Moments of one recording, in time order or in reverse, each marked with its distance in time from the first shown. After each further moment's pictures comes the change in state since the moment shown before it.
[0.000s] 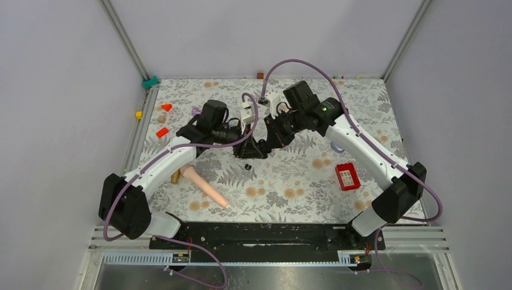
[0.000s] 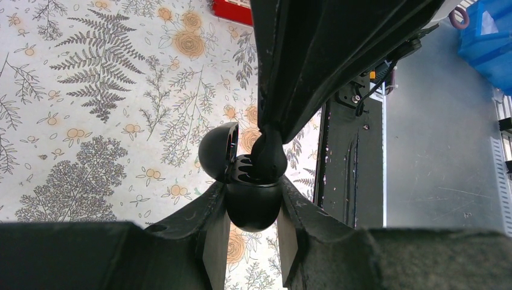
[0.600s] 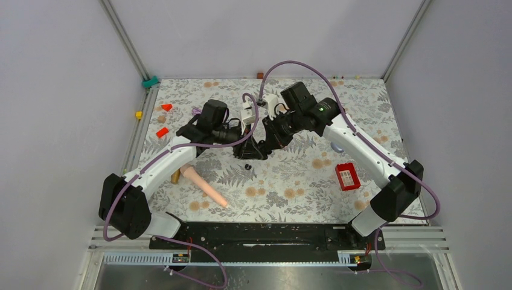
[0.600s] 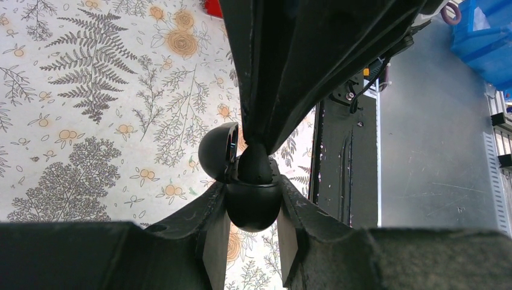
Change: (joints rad) left arm -0.001 0.000 0.010 -0.021 0.019 0.008; right arm 0.008 0.013 0.000 0.000 -0.001 -0.007
